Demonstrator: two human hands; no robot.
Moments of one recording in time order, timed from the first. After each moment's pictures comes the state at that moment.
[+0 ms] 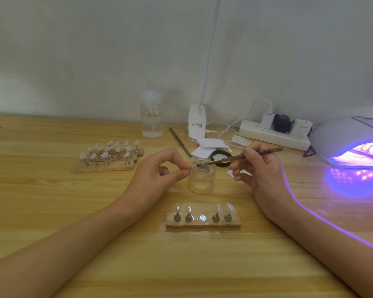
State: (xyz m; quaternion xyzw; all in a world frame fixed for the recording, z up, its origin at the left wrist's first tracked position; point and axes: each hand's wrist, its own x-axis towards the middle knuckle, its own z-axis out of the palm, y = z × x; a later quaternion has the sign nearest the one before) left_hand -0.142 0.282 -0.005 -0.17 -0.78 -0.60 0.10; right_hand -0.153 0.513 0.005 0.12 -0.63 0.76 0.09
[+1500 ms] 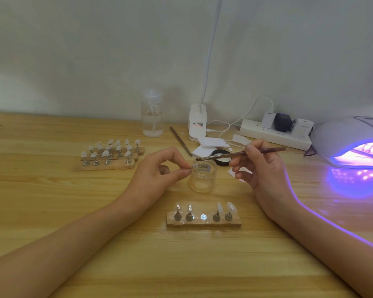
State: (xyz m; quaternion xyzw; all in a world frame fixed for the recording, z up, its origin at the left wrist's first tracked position) left_hand -0.141 0.284 -0.005 -0.18 -0.78 -0.59 0.11; right_hand -0.152 0.512 0.006 0.13 -0.63 0.76 0.09
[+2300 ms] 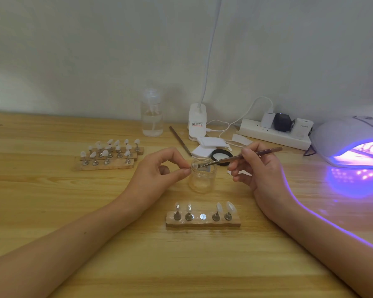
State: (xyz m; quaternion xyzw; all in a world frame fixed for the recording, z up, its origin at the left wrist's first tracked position) left_hand -0.140 0.283 -0.004 -0.16 -0.78 -0.60 0.09; right_hand -0.152 0.512 0.004 0.11 -0.65 0.75 0.09
